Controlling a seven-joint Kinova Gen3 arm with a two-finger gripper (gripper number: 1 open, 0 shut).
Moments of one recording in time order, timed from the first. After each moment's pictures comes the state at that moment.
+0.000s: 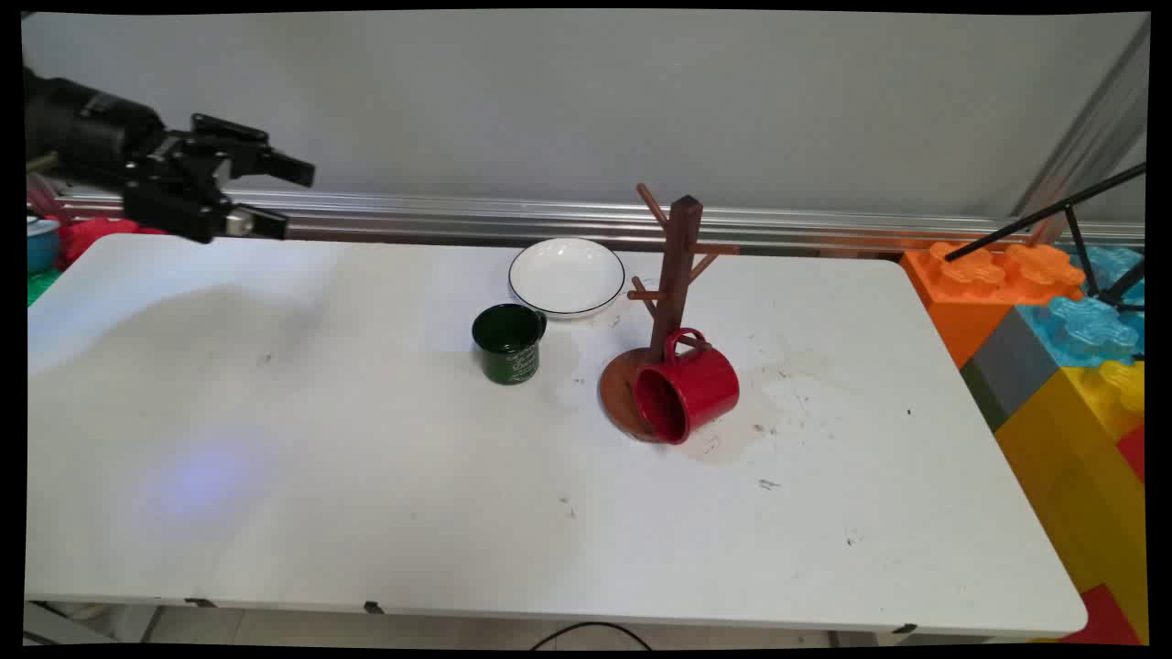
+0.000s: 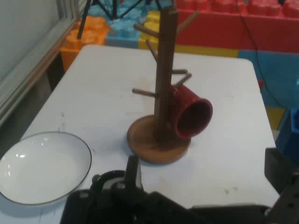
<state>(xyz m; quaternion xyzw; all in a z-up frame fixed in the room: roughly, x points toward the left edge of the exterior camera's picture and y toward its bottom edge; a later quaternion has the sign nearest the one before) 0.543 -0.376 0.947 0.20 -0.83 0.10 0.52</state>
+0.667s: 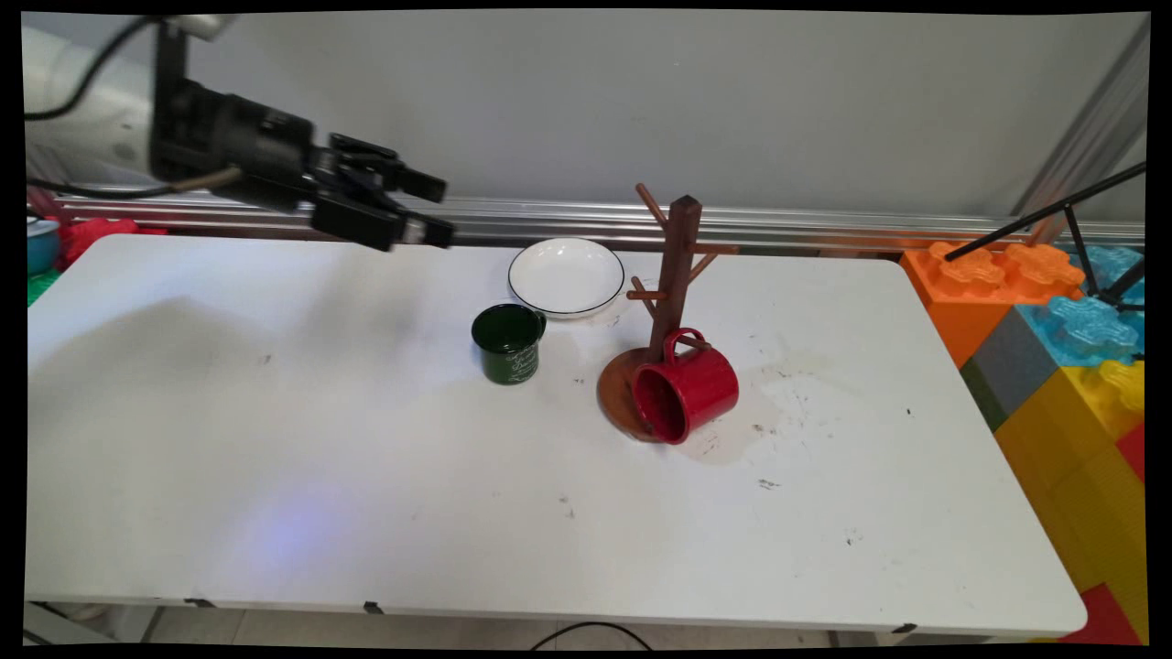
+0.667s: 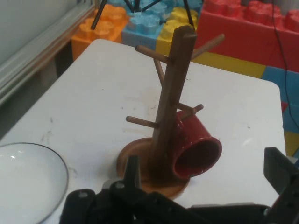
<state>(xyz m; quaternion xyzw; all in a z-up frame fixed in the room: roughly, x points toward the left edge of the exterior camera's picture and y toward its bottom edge) 0.406 -0.396 0.946 0.28 -0.81 0.10 0.50</state>
